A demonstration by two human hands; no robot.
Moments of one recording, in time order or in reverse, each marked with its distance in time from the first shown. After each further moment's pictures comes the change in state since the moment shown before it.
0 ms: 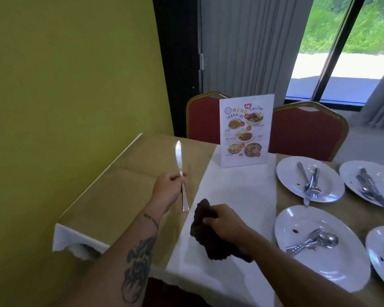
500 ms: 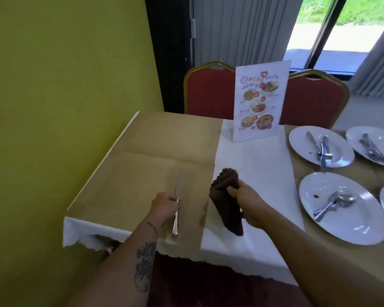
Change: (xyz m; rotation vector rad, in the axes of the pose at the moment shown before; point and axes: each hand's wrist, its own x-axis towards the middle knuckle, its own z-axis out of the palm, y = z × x) left_hand 0.045 -0.161 -0.080 0.355 -0.219 -0.188; right_hand 0.018 -0.031 0.069 0.614 0.225 0.240
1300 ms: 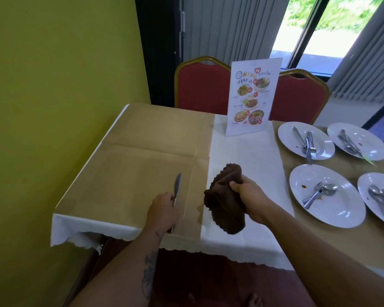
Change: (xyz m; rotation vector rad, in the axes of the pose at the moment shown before) left_hand -0.023 -0.025 0.010 0.346 0.156 0.295; right_hand -0.020 0.008 0.008 0.008 0.095 -0.016
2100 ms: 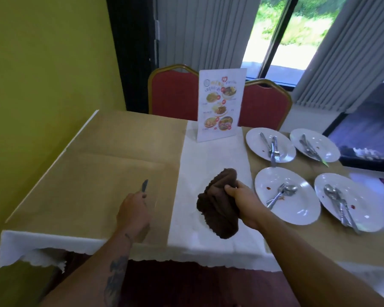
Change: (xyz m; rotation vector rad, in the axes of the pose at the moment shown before) left_hand 0.013 0.016 0.007 0.011 0.115 -0.046; right_hand -0.008 0.011 -0.066 0.069 0.112 0.010
